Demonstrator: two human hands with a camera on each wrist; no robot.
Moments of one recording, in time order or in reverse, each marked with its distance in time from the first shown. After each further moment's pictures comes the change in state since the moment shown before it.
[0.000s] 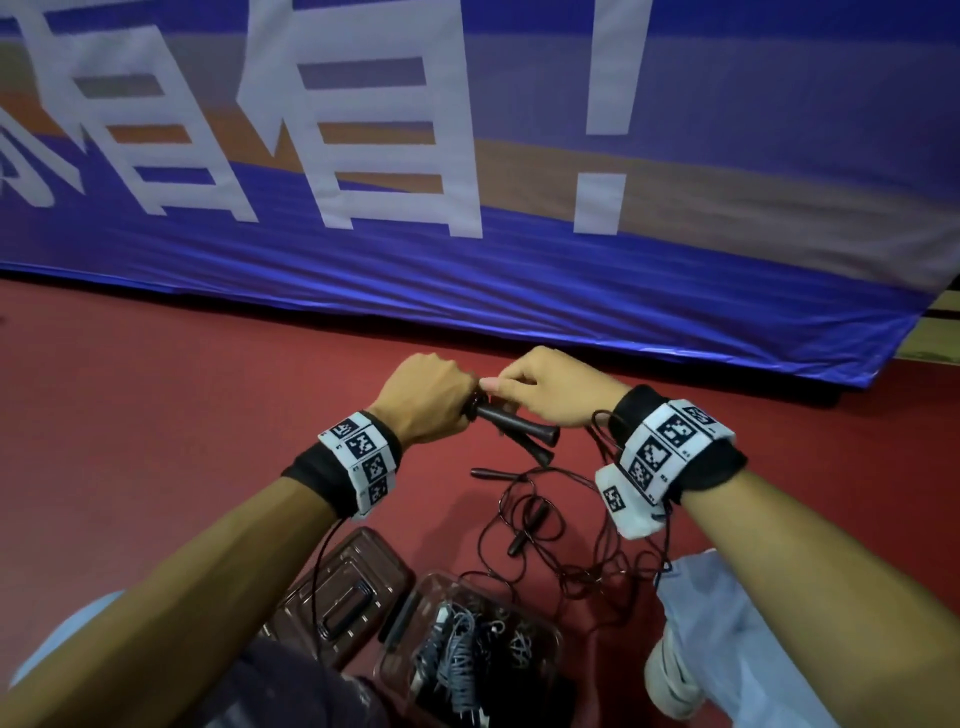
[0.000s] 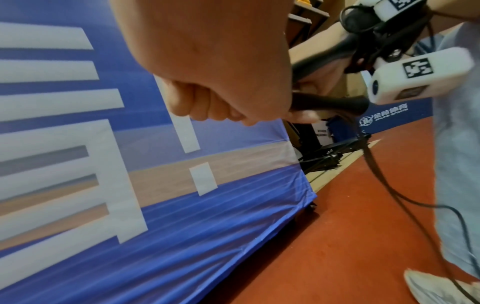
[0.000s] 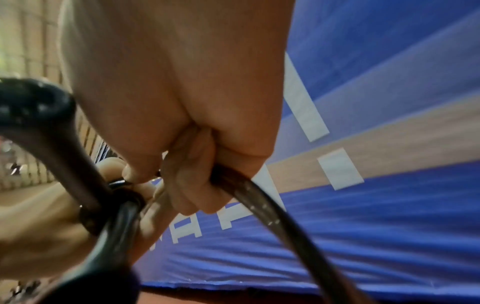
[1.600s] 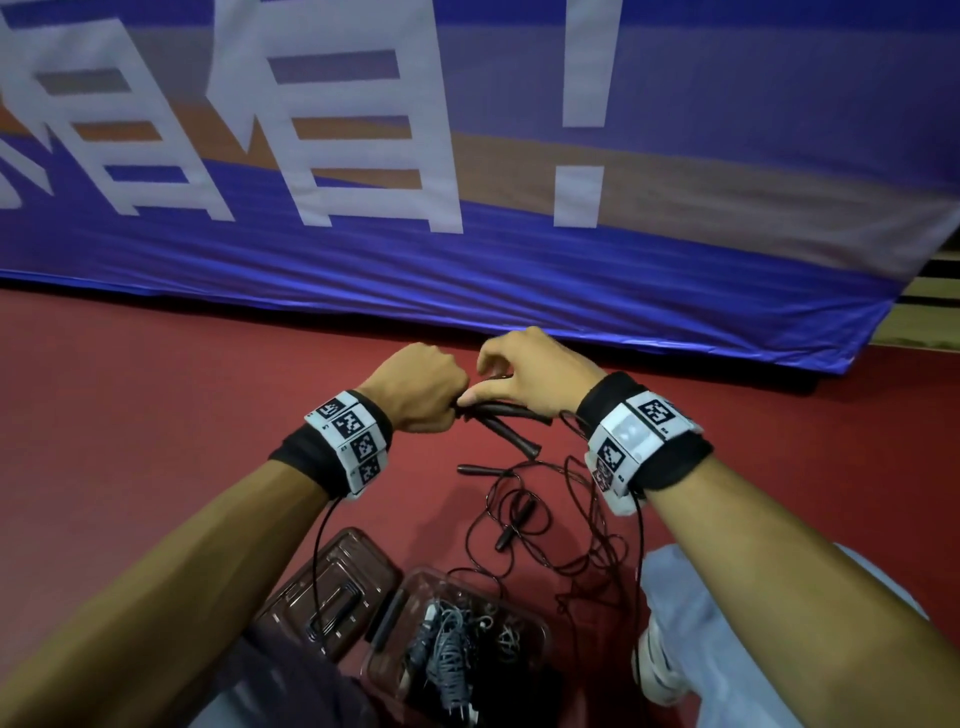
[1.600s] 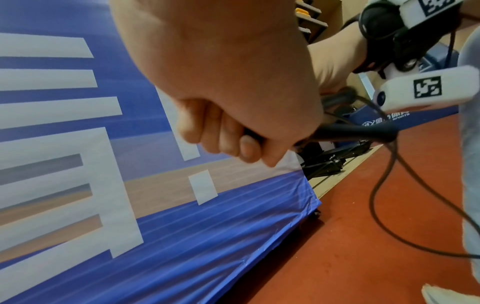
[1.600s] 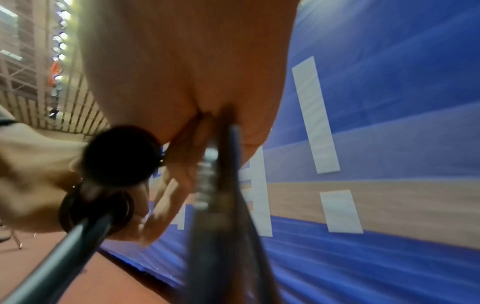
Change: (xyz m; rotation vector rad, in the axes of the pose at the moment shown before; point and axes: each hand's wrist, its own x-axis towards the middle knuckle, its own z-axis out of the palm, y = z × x) left_hand 0.019 0.003 -0.003 0.135 -0.051 0.212; right_hand -0.003 -0.005 -0.008 -0.165 0.118 0.046
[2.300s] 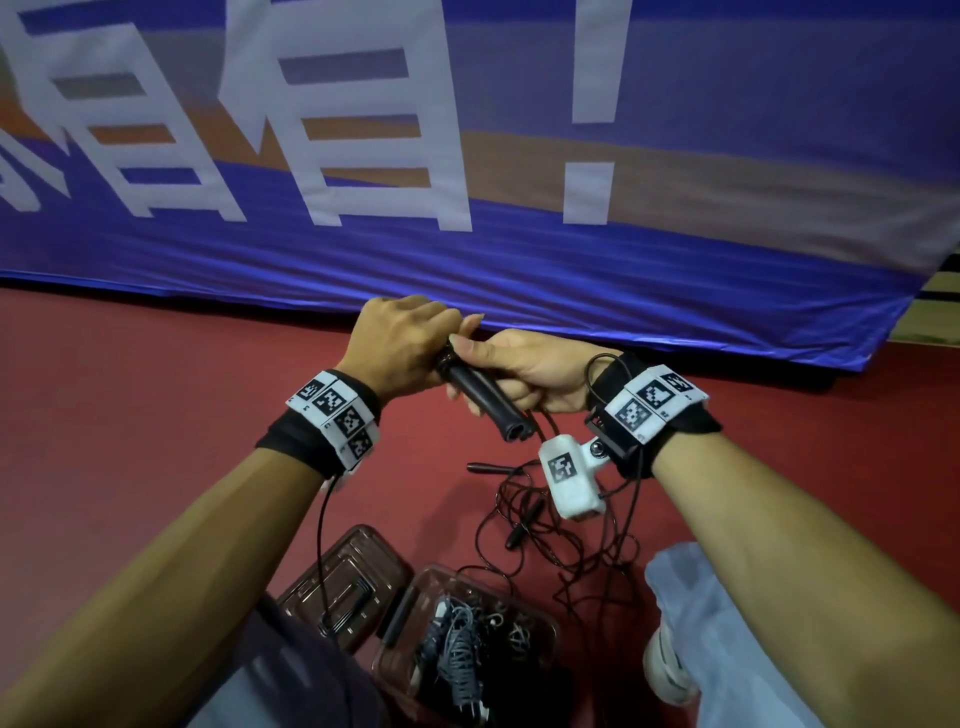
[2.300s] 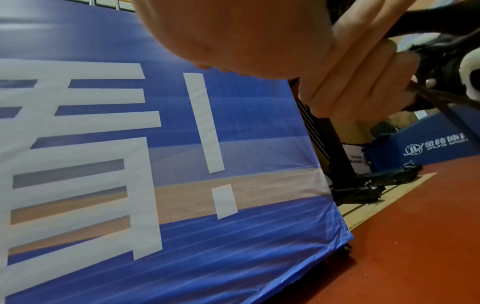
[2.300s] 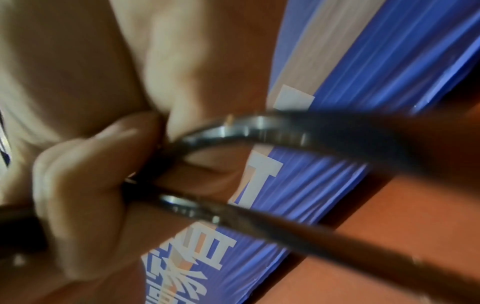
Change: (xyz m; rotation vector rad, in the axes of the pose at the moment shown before) left_hand -0.023 -0.028 -0.019 -0.197 0.946 -0.070; right_hand 0.000 -0.023 -0.011 1.003 -0.489 -0.005
